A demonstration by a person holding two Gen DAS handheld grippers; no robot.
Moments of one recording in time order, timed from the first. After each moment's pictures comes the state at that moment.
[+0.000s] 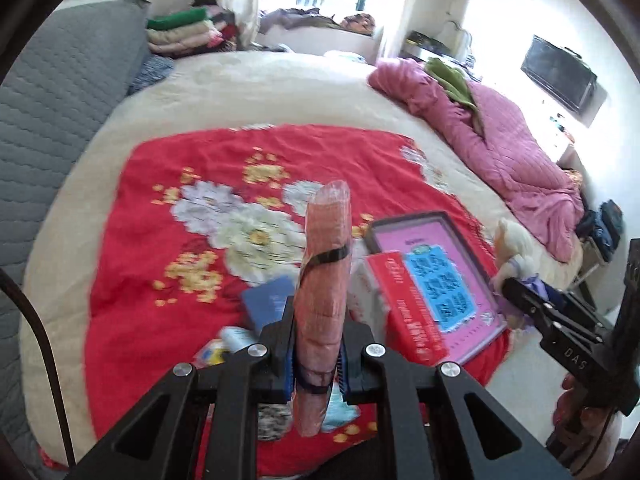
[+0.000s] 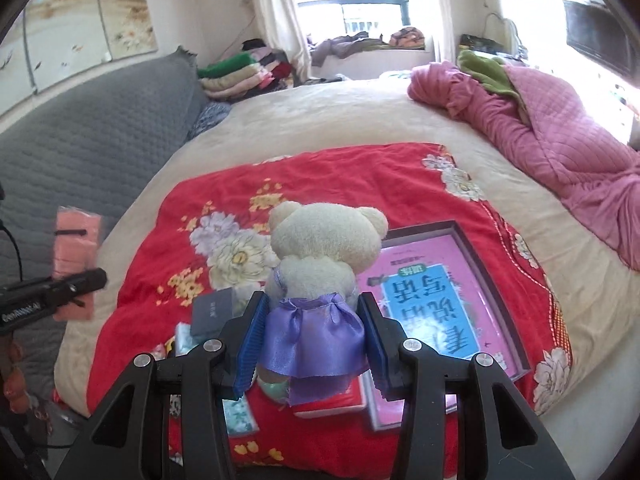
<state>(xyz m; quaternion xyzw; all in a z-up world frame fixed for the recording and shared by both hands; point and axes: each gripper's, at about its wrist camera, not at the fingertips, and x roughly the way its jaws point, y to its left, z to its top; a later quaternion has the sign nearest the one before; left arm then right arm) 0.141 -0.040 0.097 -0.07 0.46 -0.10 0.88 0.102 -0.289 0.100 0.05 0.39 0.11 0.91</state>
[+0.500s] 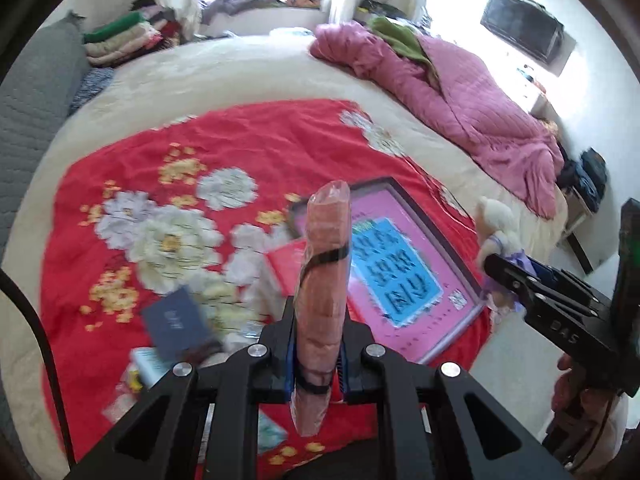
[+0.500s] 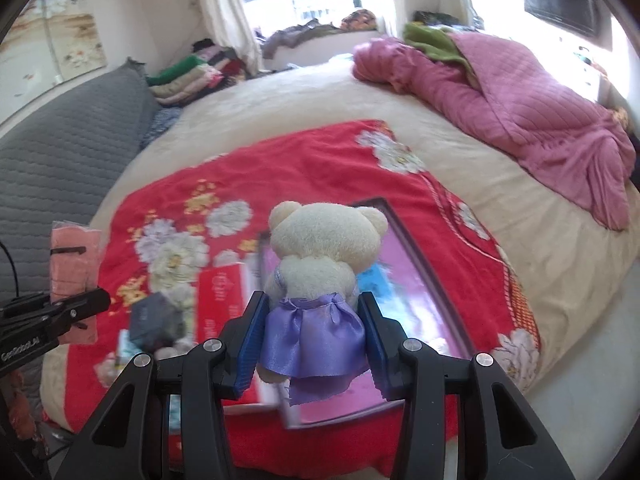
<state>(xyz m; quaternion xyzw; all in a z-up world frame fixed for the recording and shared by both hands) 0.171 -0.167 0.064 0.00 0.48 -0.16 0.86 0.120 -0.394 0.066 0.07 0.42 0.03 0.90</state>
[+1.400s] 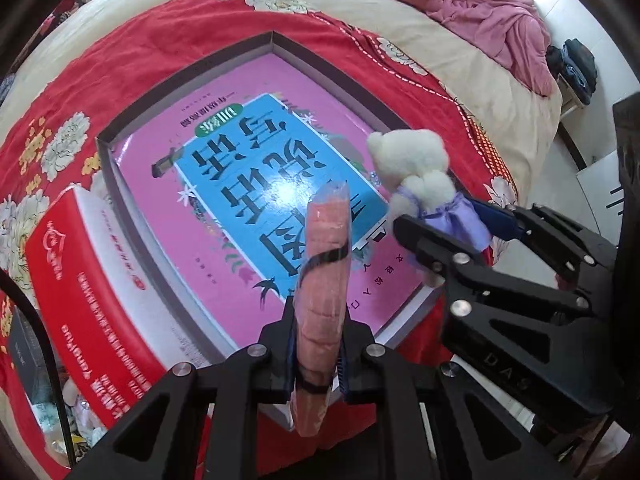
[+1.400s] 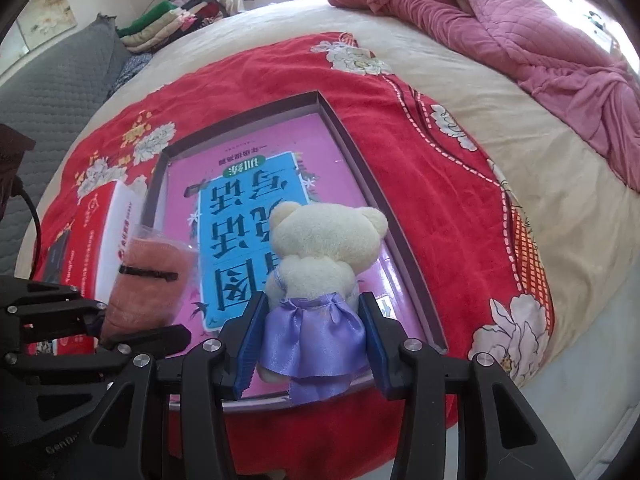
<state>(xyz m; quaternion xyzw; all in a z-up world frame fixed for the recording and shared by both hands) 0.205 -0.340 -0.073 0.10 0.62 -0.23 0.74 0.158 -0.463 -0.065 0.07 0.52 0.05 0.85</state>
